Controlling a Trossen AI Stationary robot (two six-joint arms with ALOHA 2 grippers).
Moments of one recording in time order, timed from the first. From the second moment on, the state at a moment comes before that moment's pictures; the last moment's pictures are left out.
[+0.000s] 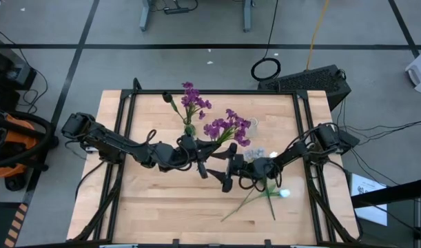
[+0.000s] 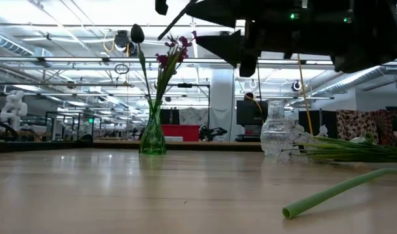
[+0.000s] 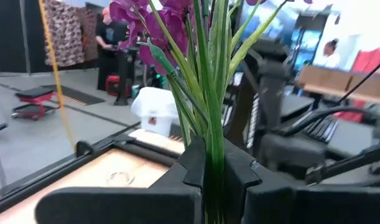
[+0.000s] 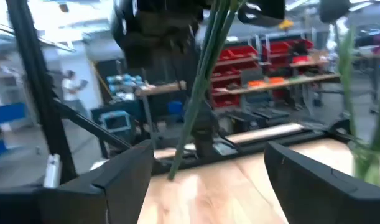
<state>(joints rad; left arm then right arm) -0.30 1.54 0.97 0.69 -0.62 -0.09 0.31 1.90 0.71 1.41 0.48 0.11</state>
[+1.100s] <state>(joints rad) -0.30 1.55 0.97 0.73 -0.39 -0.10 0.24 1.90 0.71 1.48 0.12 0.11</state>
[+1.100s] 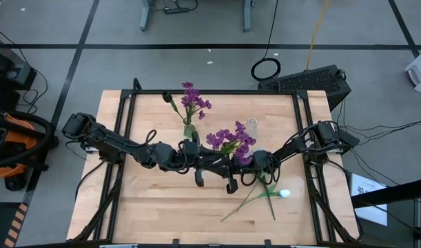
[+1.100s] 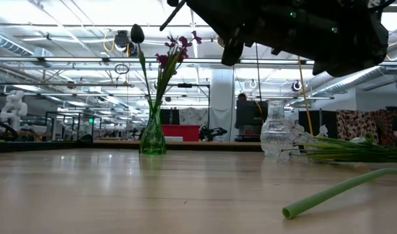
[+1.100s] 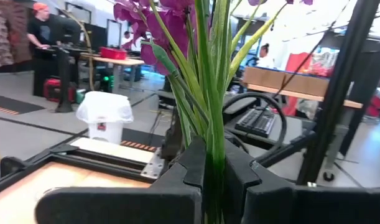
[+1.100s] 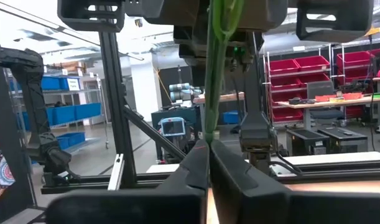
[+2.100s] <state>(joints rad) -0.26 1.55 0.97 0.76 -0.28 -0.12 0.20 1.90 0.76 1.42 -0.05 0.12</state>
